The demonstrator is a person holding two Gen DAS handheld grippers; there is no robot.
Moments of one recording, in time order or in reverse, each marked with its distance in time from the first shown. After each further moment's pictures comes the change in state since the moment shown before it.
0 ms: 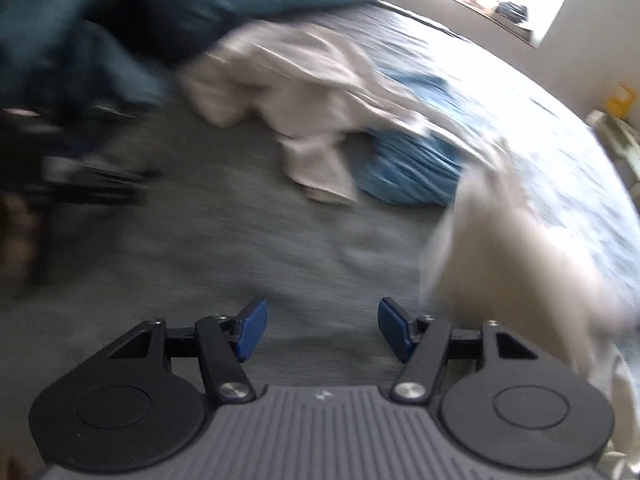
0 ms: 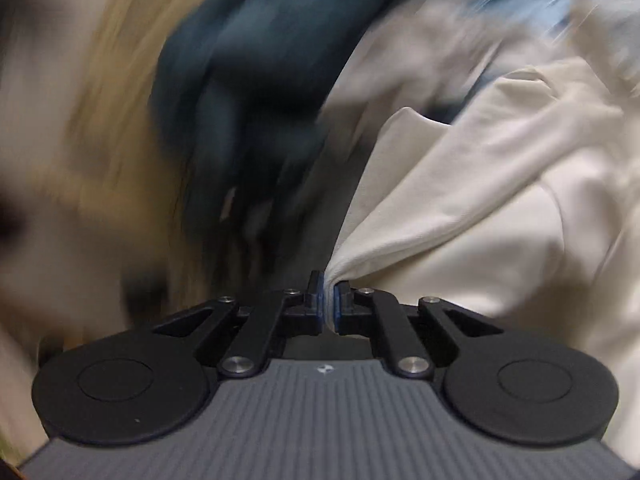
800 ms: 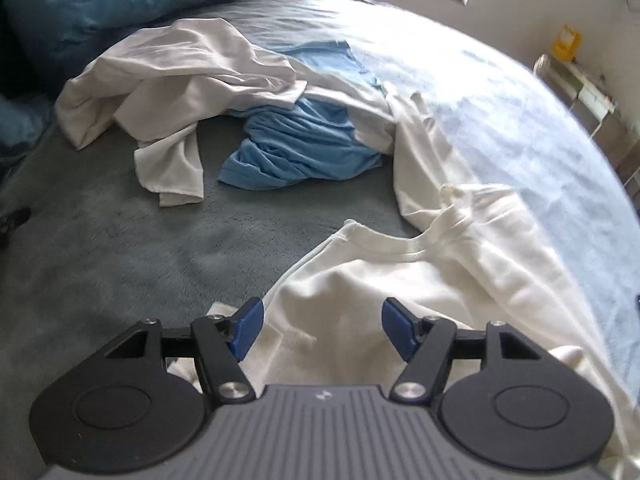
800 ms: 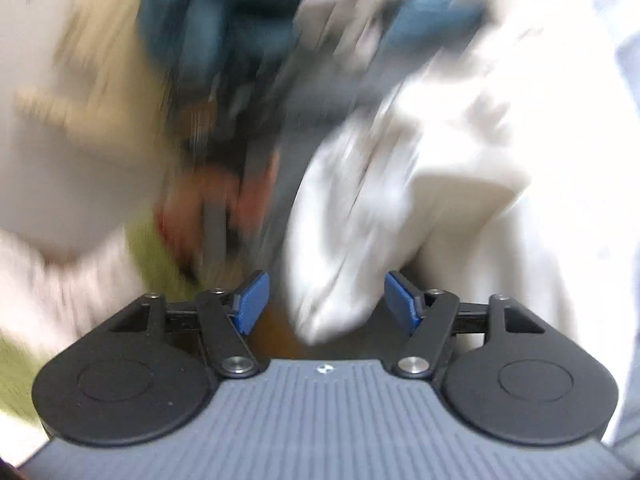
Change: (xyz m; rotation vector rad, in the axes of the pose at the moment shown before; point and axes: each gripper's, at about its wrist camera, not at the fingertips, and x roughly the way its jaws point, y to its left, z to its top) left arm 0.071 -0.129 -0.008 0.233 0.045 -0.122; right arm -0.120 -0.015 -0.058 0.072 -0.034 -0.213
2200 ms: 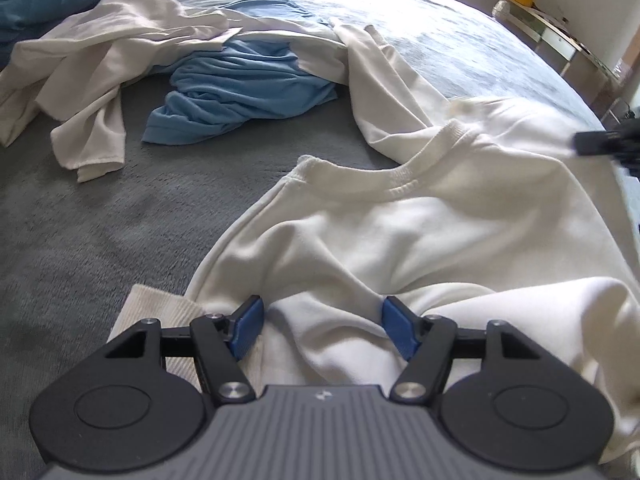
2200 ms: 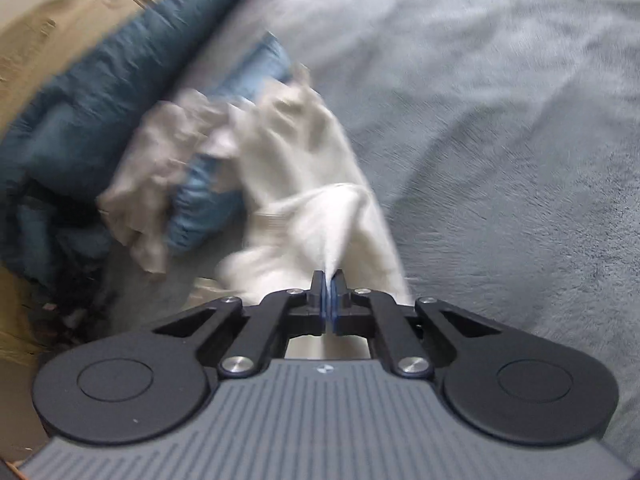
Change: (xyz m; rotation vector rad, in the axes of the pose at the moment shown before) left arm 0.048 -0.010 -0.026 0.108 0.075 -0.100; right arm 0.009 -0.108 0.069 0.242 -0.356 -0.285
